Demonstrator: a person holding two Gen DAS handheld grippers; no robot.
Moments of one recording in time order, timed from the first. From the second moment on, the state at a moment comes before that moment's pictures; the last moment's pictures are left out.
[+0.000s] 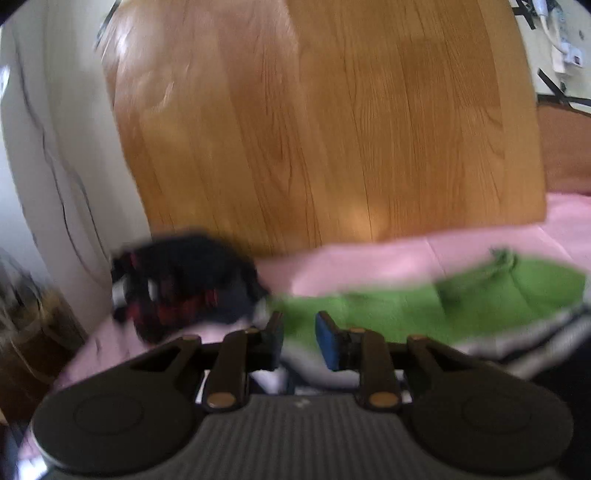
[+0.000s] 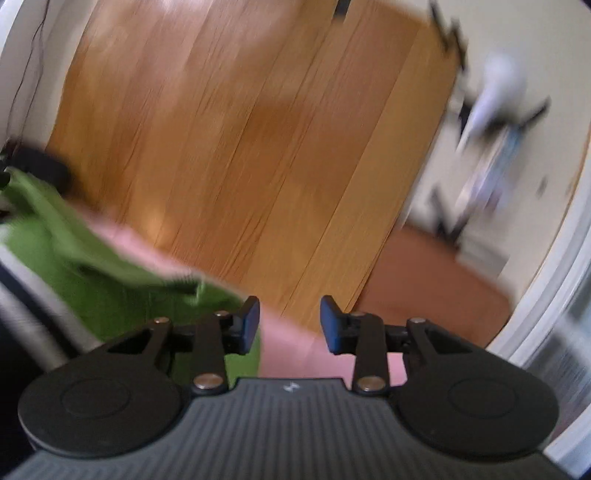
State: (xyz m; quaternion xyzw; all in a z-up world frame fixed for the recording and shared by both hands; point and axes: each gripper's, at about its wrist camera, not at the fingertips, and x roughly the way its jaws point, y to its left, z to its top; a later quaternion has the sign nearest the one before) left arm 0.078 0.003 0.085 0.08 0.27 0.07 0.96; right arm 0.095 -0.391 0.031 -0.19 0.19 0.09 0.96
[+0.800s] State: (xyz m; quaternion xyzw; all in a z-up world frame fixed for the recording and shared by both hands) left arm 0.000 0.011 0.032 0.04 0.29 -0.01 0.96; right arm 0.109 -0.493 0.013 0.05 0.32 0.05 0.94
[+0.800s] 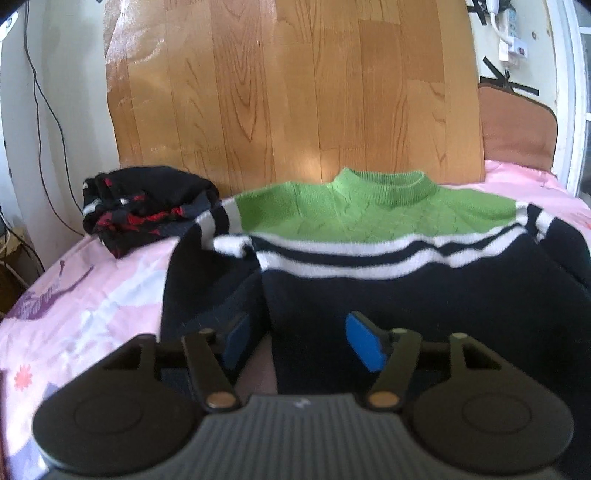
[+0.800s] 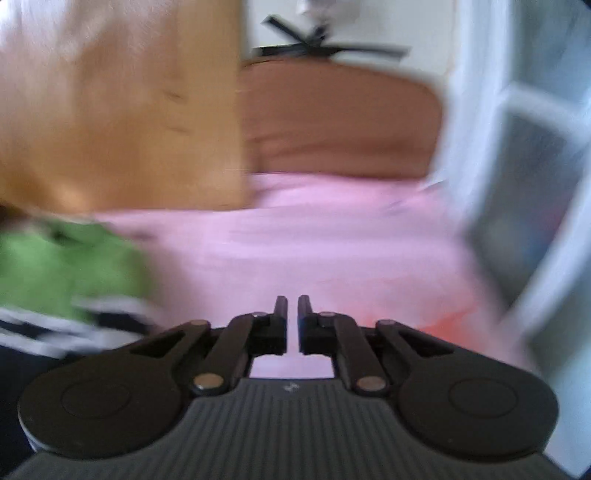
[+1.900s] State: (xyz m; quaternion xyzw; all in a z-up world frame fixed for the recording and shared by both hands) left arm 0.008 0.010 0.019 0.03 0.31 -0.04 0.95; right arm 0.095 -0.472 -0.005 0.02 0.30 0.00 0.95
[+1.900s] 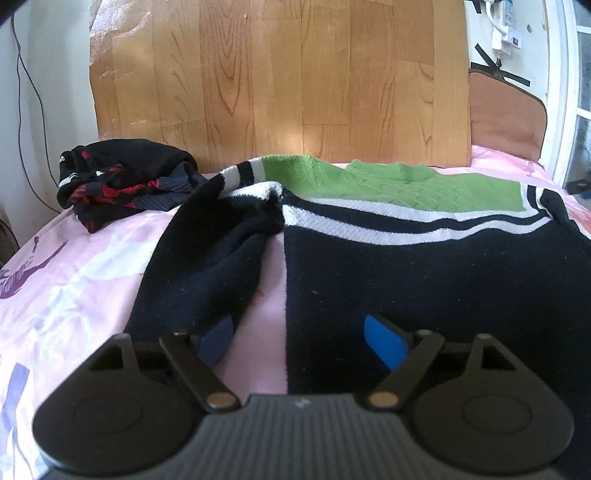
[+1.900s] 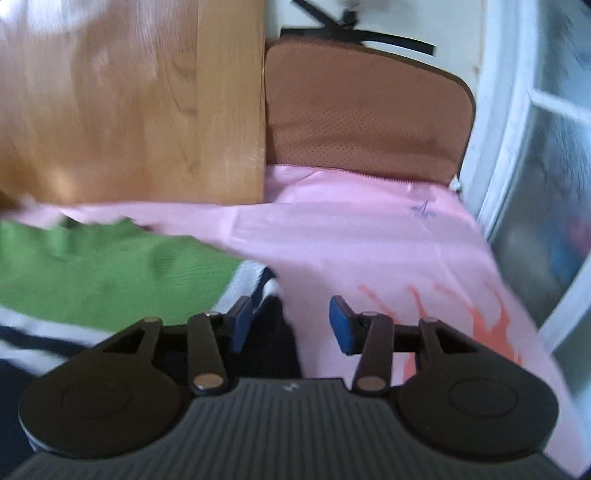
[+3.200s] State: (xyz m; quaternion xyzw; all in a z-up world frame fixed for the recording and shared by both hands) left arm -0.055 0.016 0.019 0.03 0.34 -0.11 0.93; right arm -0.098 -0.457 -0.007 0.14 0.34 0.10 0.93
